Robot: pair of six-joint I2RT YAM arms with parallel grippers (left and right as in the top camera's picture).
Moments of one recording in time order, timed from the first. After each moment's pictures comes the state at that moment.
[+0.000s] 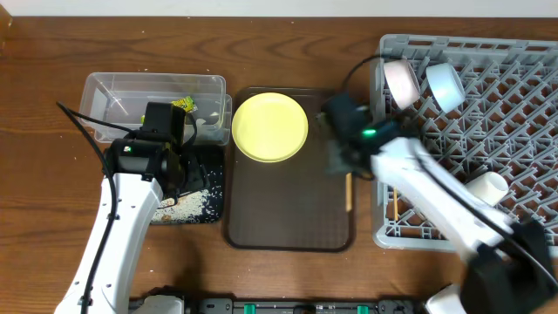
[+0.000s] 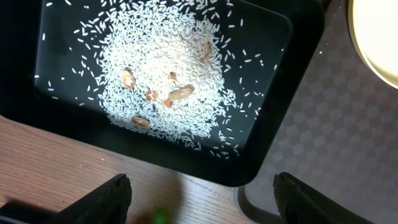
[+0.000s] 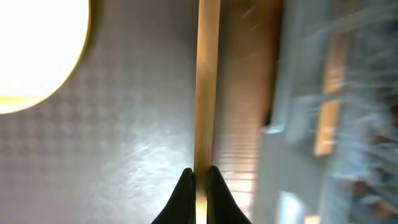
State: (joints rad) left arm -0.09 1.31 1.09 -1.18 -0.09 -0.44; right arm 0.52 1.62 1.25 -0.92 0.16 0.52
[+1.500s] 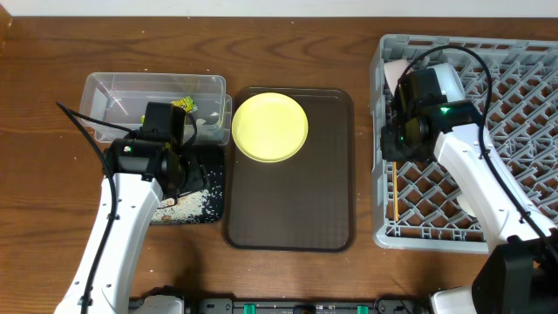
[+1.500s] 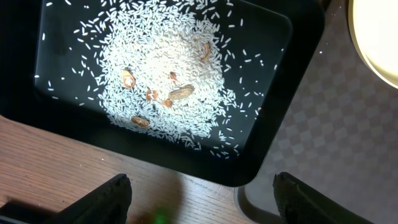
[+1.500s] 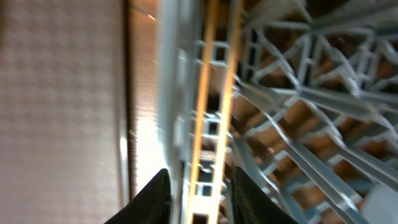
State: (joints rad) left arm -0.09 1.31 1.09 -1.18 -0.09 -0.44; right arm 0.20 1.62 1.25 -0.96 0.00 0.19
